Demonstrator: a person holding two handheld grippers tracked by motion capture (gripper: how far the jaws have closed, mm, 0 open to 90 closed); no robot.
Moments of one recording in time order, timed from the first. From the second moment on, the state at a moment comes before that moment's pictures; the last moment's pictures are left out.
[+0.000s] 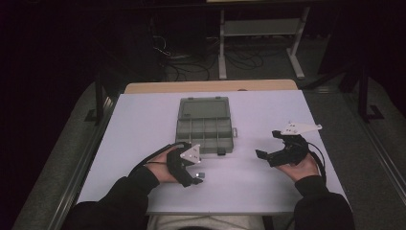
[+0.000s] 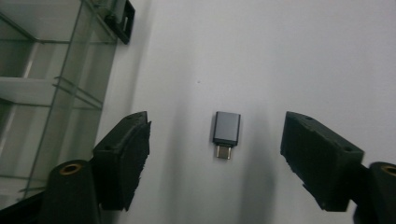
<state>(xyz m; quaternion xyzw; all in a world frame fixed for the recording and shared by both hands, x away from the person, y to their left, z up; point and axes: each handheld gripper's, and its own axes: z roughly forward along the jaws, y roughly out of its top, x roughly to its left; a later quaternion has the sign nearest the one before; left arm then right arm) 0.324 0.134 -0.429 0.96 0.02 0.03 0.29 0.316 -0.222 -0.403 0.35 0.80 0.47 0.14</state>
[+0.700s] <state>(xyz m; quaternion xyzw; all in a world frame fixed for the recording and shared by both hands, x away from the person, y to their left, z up) 0.328 0.129 -0.437 0.95 -0.01 0.01 0.30 0.316 -0.220 -0.404 0.34 0.81 0.46 0.13</state>
